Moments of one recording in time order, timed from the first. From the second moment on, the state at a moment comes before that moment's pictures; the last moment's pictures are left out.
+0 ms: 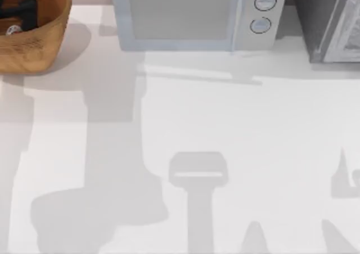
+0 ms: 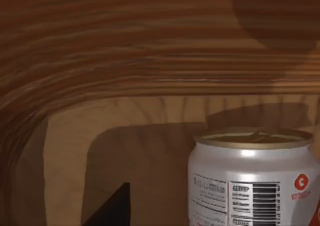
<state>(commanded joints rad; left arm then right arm) 0.16 2.95 3.03 -1.39 0.28 0.11 0.00 0.00 0.00 0.00 0.00 0.00</state>
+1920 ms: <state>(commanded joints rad) 0.15 2.93 3.03 -1.38 0.28 0.10 0.00 0.00 0.00 0.00 0.00 0.00</state>
